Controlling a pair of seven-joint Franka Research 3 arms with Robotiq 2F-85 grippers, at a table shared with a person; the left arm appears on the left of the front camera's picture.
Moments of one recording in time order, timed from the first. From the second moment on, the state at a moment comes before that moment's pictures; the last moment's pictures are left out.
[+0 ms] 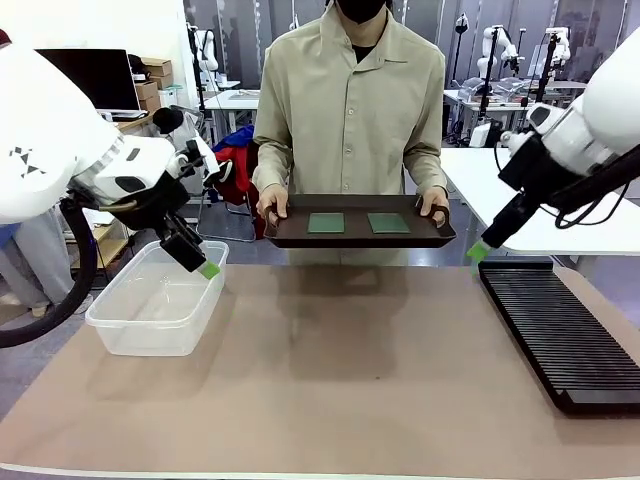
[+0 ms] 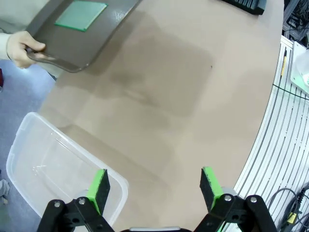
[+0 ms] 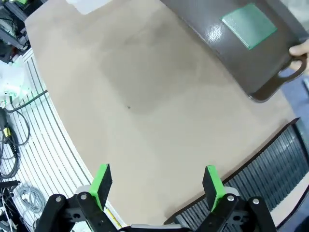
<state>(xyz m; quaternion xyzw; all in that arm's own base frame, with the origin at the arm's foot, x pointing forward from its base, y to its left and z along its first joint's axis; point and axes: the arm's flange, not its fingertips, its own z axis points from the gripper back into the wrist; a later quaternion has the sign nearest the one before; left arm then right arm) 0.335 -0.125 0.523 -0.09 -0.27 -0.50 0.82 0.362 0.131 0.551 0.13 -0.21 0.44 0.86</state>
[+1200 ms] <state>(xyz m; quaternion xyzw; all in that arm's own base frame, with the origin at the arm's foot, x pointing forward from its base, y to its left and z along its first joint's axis) 0.350 -0.112 0.570 -0.23 -0.27 -0.53 0.77 0.388 0.096 0.614 0.18 -0.33 0.49 0.79</state>
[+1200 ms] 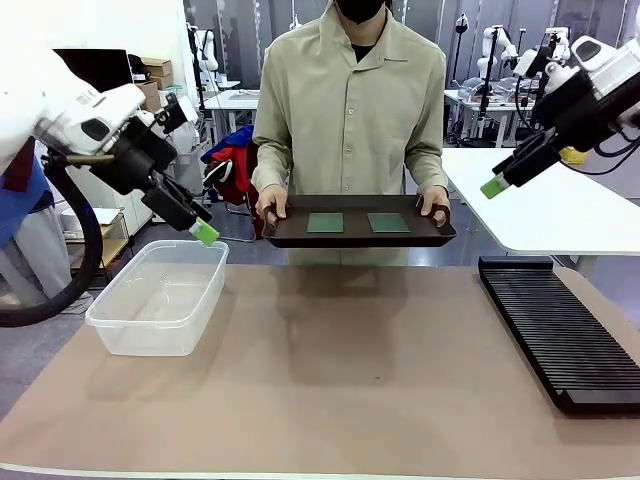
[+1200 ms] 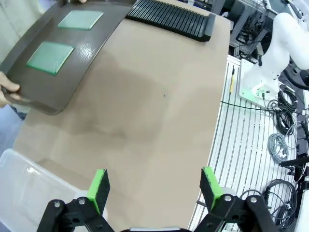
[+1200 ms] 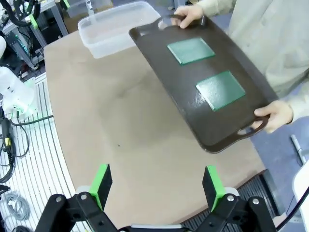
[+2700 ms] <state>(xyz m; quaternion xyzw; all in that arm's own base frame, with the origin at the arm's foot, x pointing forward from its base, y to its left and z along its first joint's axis) 0.352 -0.122 0.595 -0.12 -0.34 -0.52 0.77 0.416 0.080 0.650 0.17 -0.35 0.46 0.80</state>
